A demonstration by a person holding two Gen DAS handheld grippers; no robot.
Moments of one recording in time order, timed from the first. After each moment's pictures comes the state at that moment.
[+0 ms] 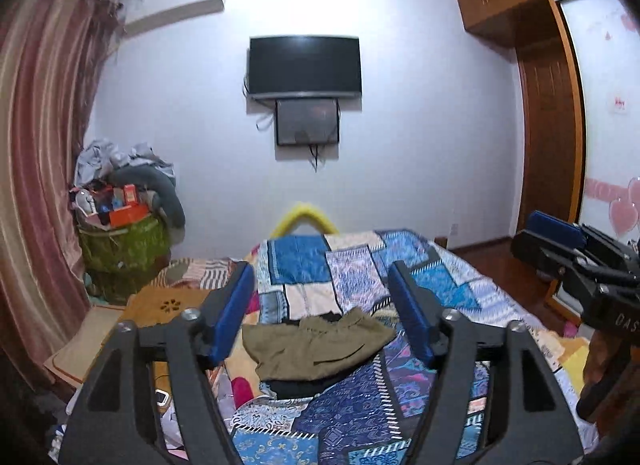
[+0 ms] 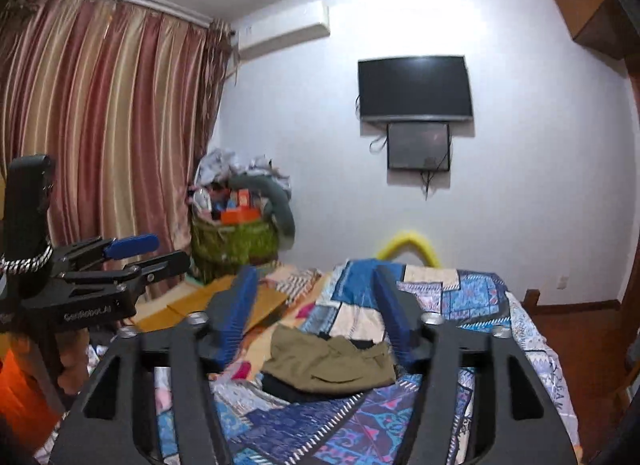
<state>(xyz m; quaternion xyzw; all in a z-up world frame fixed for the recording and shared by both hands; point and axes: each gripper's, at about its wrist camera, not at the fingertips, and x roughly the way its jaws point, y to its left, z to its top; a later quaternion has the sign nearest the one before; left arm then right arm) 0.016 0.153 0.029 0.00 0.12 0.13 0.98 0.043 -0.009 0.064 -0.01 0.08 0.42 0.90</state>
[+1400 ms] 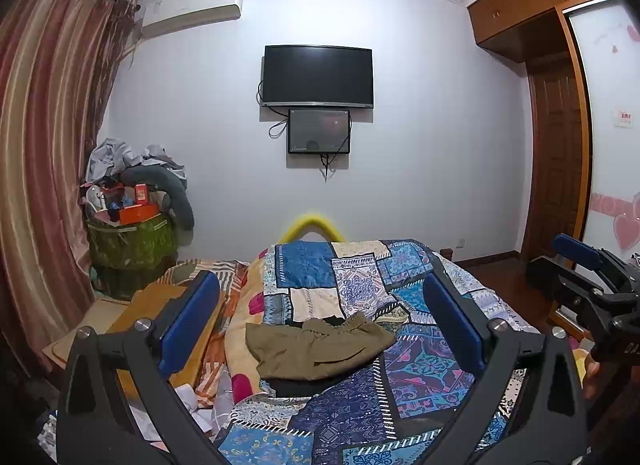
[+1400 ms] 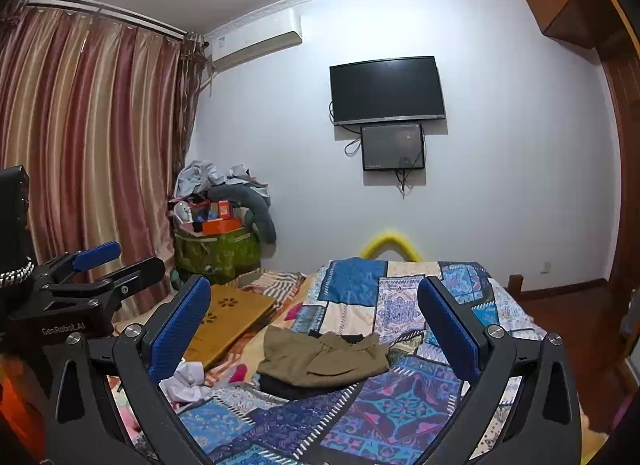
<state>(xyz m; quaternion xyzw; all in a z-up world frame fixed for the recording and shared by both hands) 0.000 0.148 0.021 -0.02 0.10 0.15 0.98 0.022 -0.020 0.056 0.01 0.09 0.38 0.92</state>
